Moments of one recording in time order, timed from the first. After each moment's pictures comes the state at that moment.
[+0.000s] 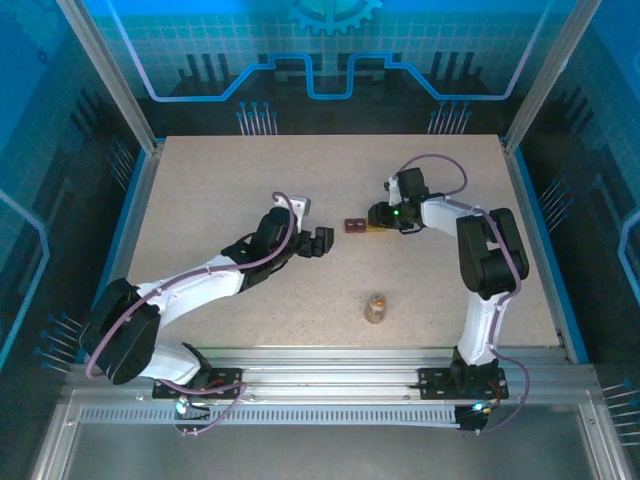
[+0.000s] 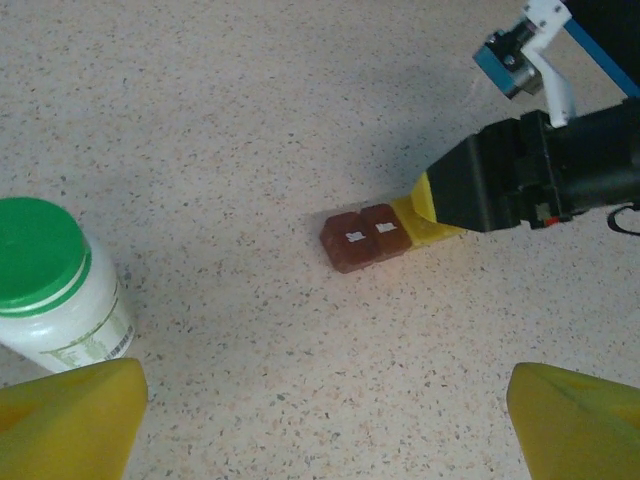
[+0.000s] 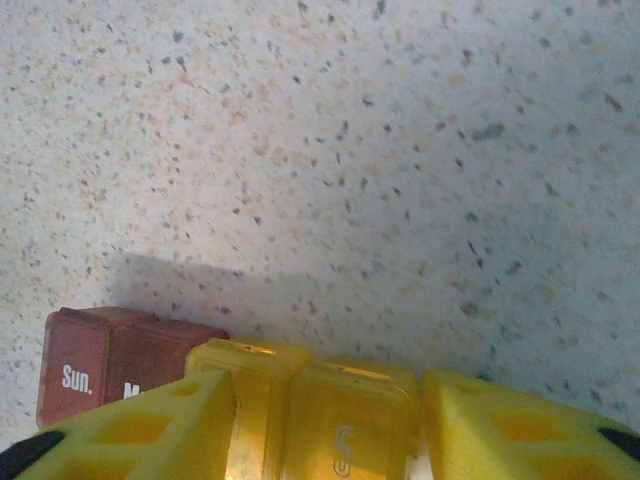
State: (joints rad) left arm -0.65 1.41 0.83 0.04 -0.12 -0.40; right arm 0.23 1.97 1.25 -0.29 -0.27 0.27
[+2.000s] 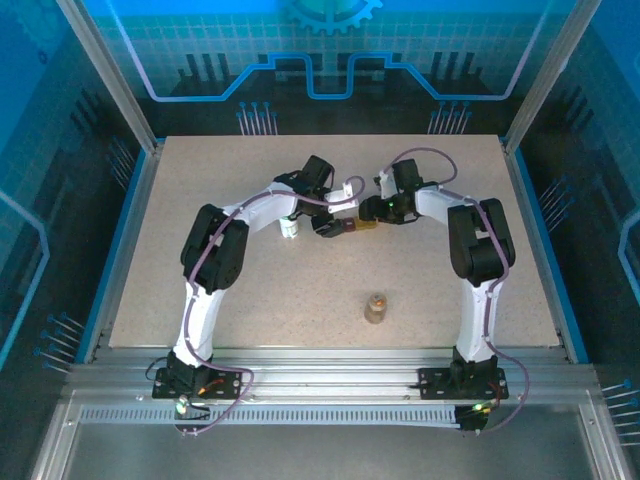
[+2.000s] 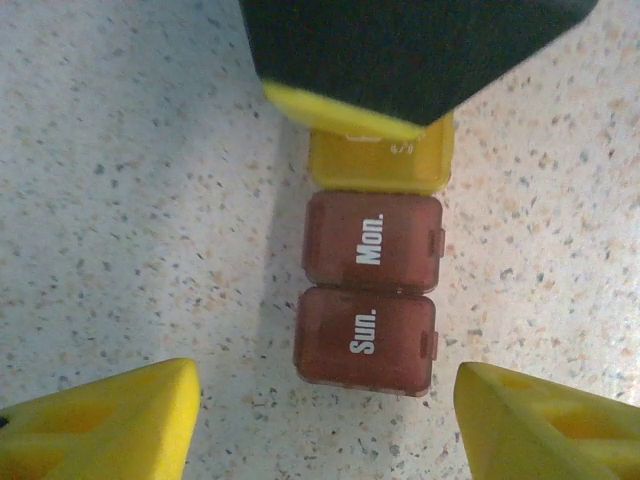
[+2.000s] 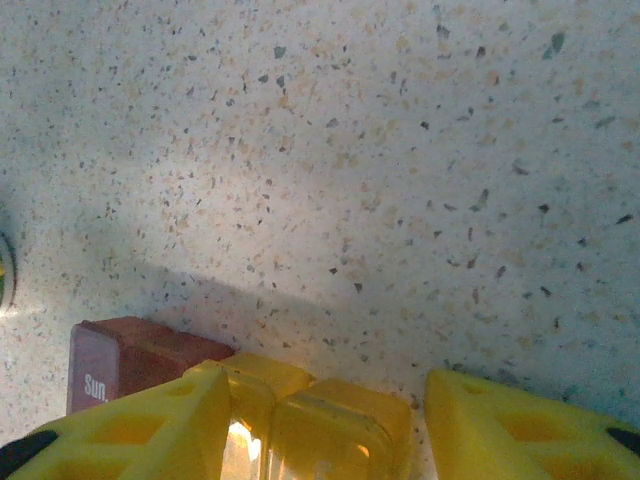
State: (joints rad) left arm -0.49 2.19 1.71 -0.58 0.26 0.72; right arm 0.22 2.11 1.41 -0.38 -0.46 0.22
